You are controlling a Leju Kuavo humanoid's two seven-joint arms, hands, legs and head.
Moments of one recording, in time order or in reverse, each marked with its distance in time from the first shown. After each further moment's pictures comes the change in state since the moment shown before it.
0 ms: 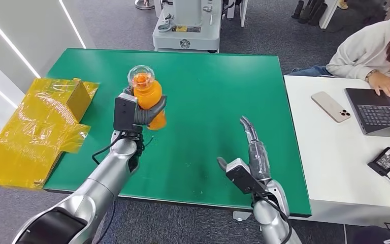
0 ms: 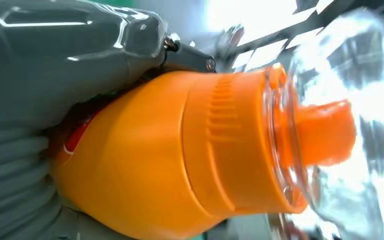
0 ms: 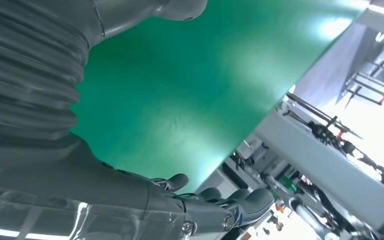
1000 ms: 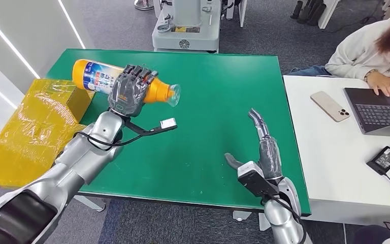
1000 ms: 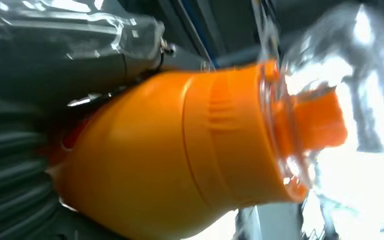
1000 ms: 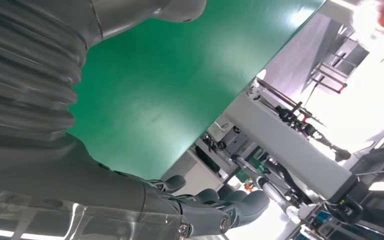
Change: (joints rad) left arm -0.134 0.267 -0.398 -0.036 -1.356 0.296 0.795; right arm 0.013 -0.047 -0.005 -0.118 -0.054 0.021 -0.048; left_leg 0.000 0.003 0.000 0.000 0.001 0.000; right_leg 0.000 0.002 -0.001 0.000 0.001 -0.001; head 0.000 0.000
